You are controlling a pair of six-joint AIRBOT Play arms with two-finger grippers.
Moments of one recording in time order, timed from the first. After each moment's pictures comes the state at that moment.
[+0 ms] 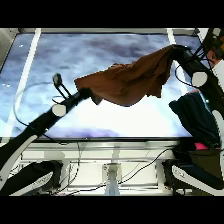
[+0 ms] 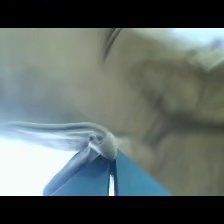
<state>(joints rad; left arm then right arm) -0.41 -1.10 0.69 0.66 -0.04 -1.42 0.01 -1.17 1.11 -1.21 0.16 1.47</state>
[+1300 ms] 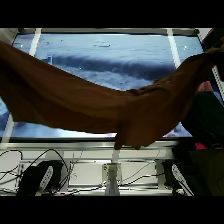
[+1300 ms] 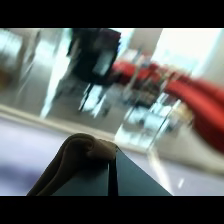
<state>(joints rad) 0.07 -0.57 1.03 1.36 -0.55 -1.77 -0.07 -0.67 1.33 -1.13 1.06 1.57</state>
